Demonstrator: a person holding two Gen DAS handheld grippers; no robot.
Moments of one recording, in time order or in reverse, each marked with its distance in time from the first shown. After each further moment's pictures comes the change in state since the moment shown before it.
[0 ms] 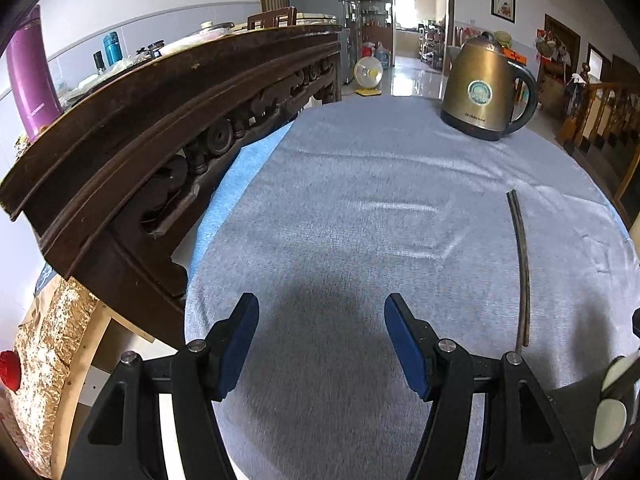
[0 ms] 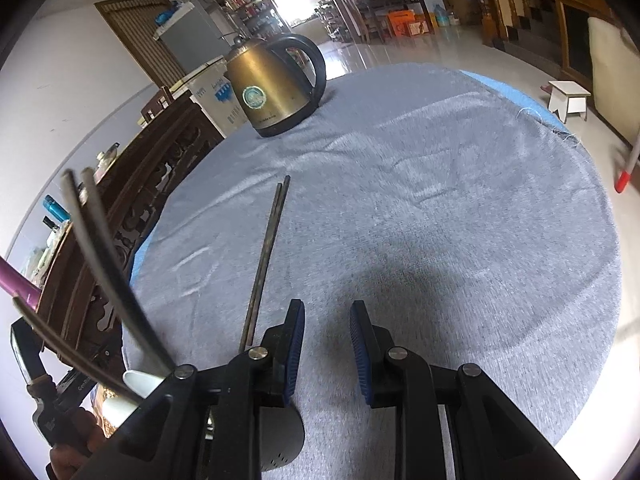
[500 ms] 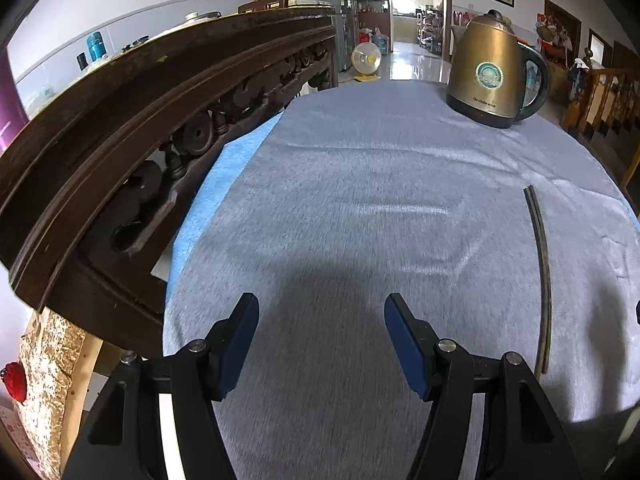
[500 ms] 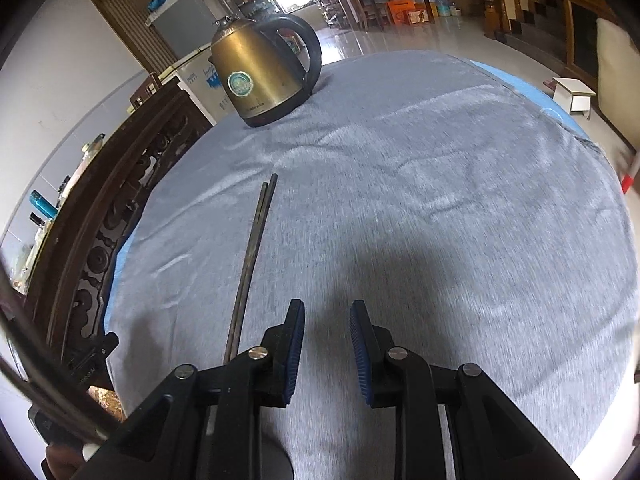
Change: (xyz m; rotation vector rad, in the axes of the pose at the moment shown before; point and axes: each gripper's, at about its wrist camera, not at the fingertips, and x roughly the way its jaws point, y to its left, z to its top) left arm 0.042 -0.011 0.025 0.028 0.048 0.013; right arm 0.044 0.000 0.030 -0.016 0.054 -0.028
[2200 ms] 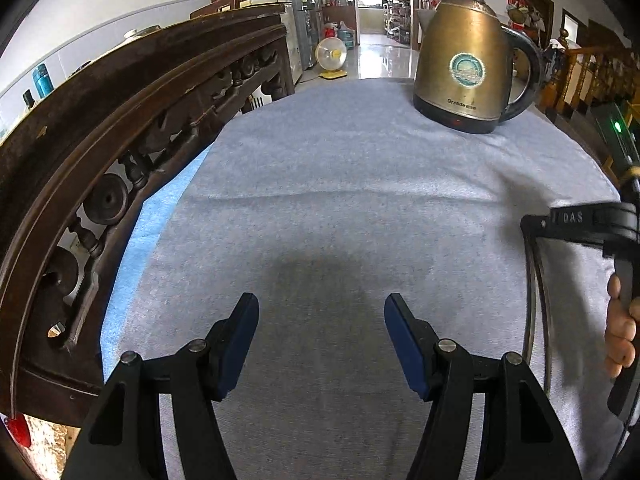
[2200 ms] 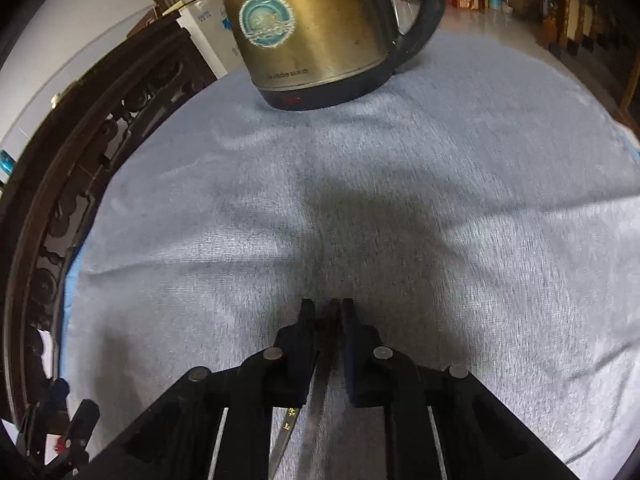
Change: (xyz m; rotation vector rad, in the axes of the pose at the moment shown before) left arm 0.056 -0.054 0.073 0.092 0.013 -0.079; right arm 0.186 0.076 0.136 -0.161 0.172 -0.029
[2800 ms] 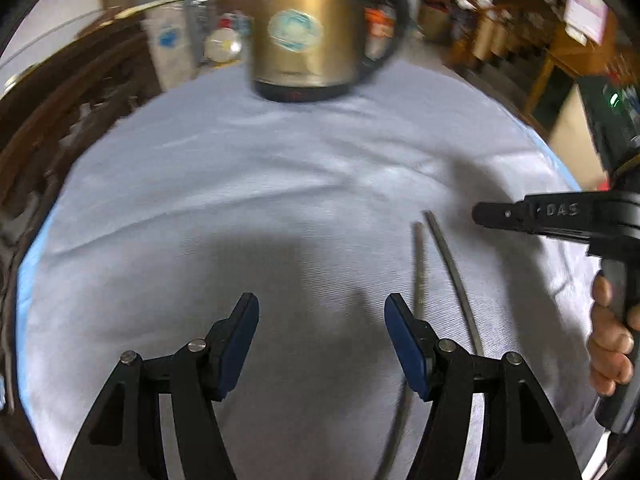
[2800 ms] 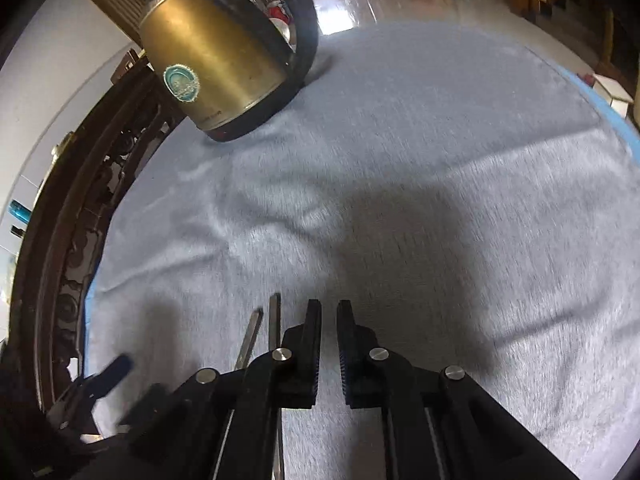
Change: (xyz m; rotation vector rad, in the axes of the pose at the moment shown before) left arm 0.031 -0.131 0.017 0.243 0.092 -0.280; right arm -0.042 -0.095 -0.020 0.134 -0.017 0.071
